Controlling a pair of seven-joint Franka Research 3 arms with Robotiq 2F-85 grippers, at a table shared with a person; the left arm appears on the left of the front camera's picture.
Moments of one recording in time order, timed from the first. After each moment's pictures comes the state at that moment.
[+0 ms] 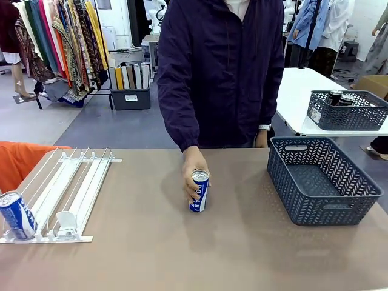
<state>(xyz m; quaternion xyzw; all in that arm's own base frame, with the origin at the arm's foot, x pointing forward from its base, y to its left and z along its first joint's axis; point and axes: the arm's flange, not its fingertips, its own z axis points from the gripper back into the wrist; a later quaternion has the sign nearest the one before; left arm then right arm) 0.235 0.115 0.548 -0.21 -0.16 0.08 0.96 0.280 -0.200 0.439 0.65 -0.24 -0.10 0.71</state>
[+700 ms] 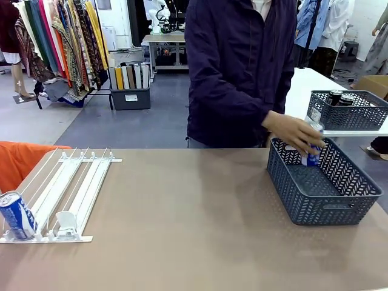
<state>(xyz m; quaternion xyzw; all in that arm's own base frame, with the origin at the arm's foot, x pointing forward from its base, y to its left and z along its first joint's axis) 0.268 0.055 0.564 0.13 -0.17 0.00 0.98 0.280 -0.200 0.439 0.65 -0.24 -0.10 0.71</state>
